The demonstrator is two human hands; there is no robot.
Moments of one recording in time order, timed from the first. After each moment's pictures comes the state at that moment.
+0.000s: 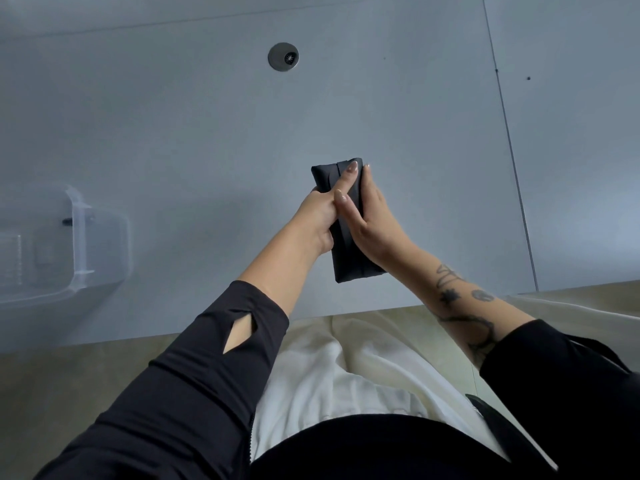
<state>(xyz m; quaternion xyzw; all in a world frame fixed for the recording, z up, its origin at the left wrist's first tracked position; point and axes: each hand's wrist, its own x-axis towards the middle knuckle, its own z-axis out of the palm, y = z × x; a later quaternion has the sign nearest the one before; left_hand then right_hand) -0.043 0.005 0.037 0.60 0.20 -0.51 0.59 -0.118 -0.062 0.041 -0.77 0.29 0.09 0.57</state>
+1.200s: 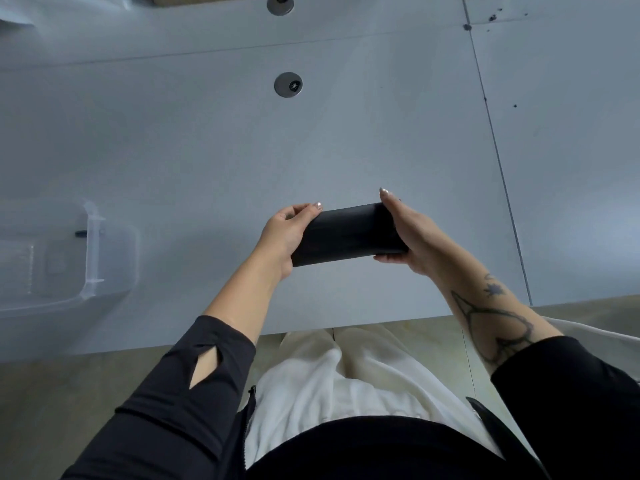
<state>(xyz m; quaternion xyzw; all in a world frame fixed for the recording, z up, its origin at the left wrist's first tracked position) -0.036 0.054 0.043 0.71 0.18 -0.42 0.53 -0.125 -0.103 0.073 -0.50 0.53 0.14 0.67</state>
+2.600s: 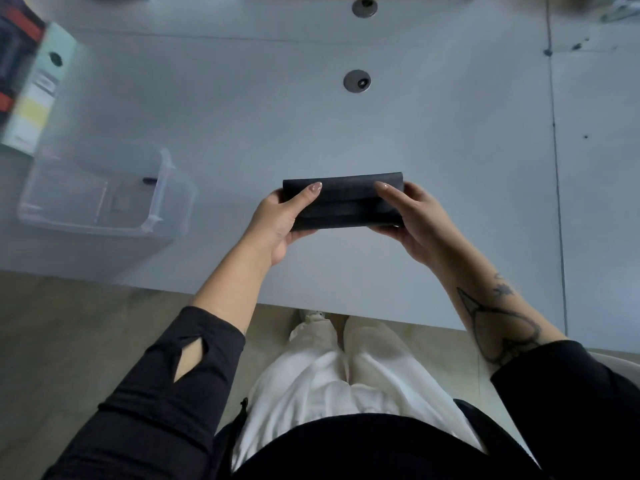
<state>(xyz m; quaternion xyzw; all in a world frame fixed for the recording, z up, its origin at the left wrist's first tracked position) -0.044 0.119 0.082 0.64 0.20 -0.31 0.67 -0.107 -0.060 0.077 -0.52 0.34 0.10 0.78</state>
